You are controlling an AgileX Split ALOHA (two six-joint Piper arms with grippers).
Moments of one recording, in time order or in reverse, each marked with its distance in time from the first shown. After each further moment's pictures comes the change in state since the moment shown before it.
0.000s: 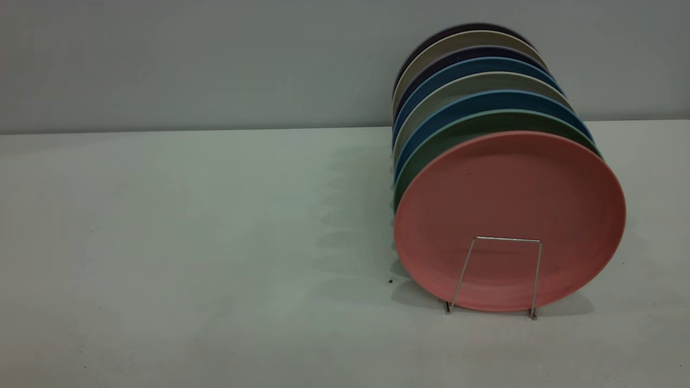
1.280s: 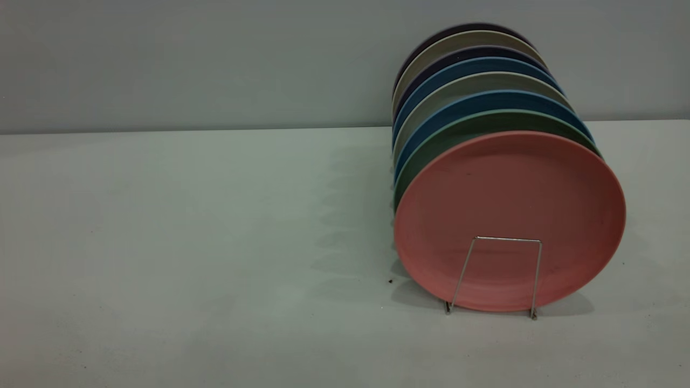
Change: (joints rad) left arm 0.000 0.000 0.000 -0.001 0.000 -0.048; right arm 0.000 0.000 0.000 0.000 0.000 0.002
